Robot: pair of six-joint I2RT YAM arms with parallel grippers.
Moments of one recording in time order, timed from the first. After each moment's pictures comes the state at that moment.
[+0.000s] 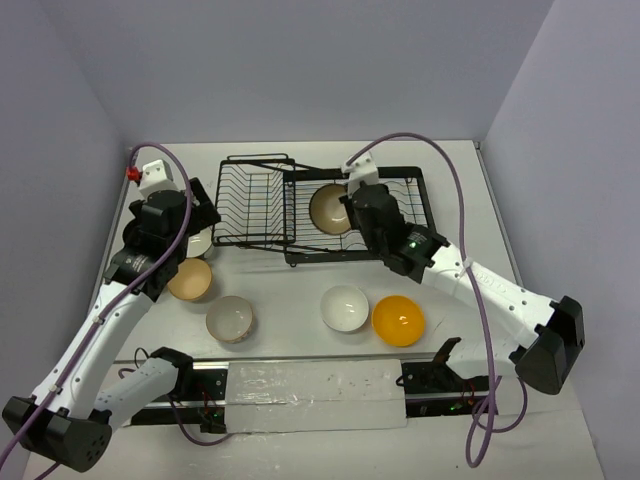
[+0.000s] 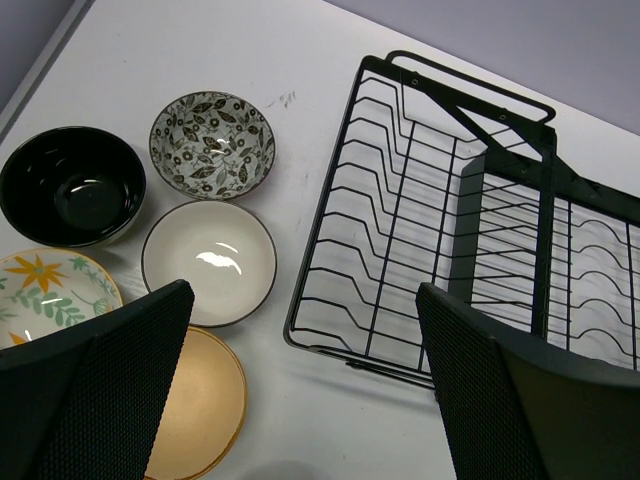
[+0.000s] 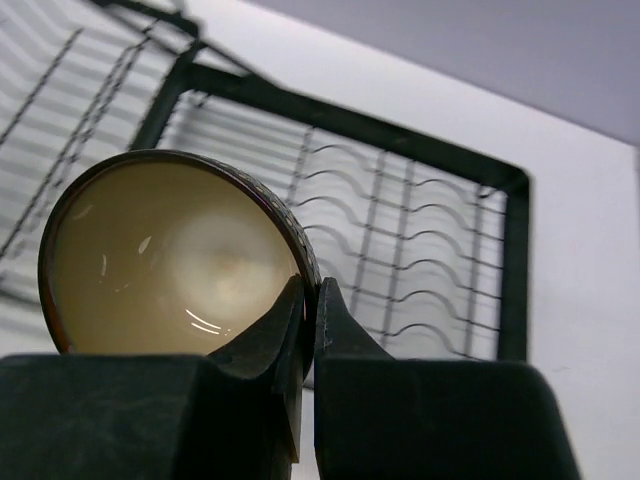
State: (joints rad) left arm -0.36 0.94 0.99 -0.48 -0.49 -0.48; right arm 0.82 1.24 1.10 -0.25 0.59 0.02
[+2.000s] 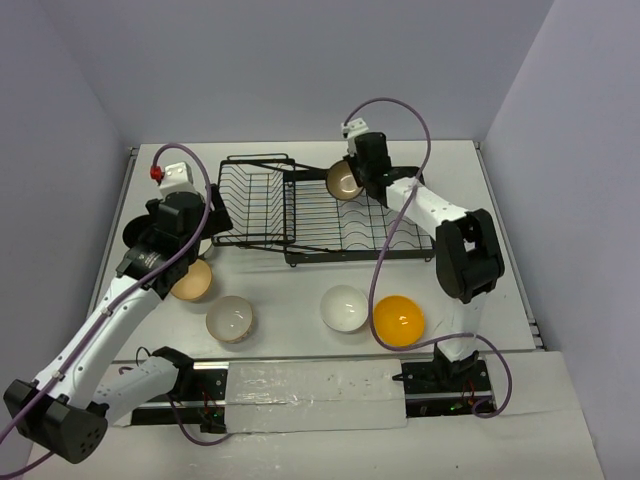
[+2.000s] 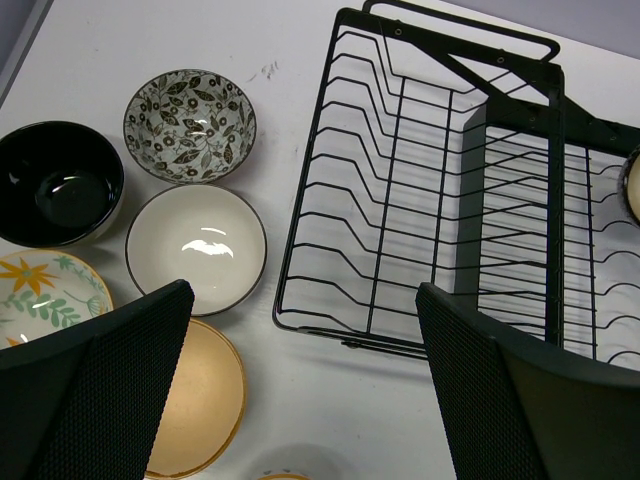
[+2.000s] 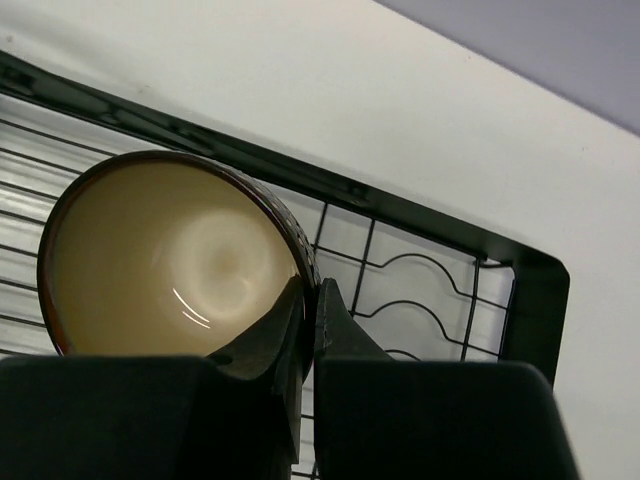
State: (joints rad) left arm -0.44 0.98 0.97 -0.48 -0.51 -0.43; right arm 0.41 1.90 1.46 -0.11 0.27 -0.19
